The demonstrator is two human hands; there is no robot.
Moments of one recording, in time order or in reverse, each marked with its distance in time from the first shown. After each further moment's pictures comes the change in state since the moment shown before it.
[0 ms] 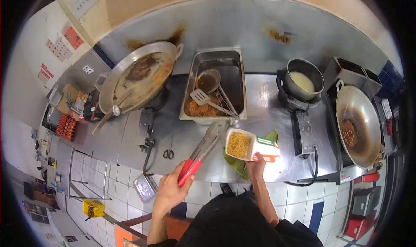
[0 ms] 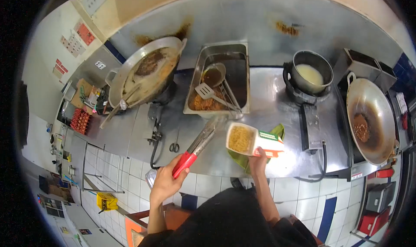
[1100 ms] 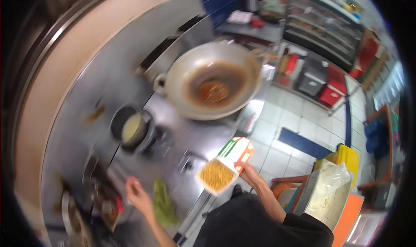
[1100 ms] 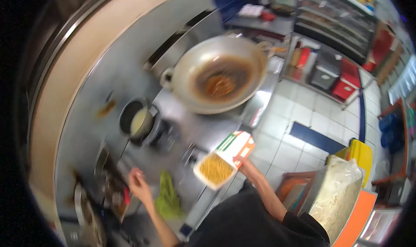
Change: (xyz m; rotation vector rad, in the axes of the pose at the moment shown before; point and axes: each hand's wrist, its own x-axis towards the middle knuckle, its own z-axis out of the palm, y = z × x) left_hand 0.098 0.238 0.297 -0.397 0.158 0.703; right_hand -0.209 -0.347 -0.167 -0.169 0.332 -0.365
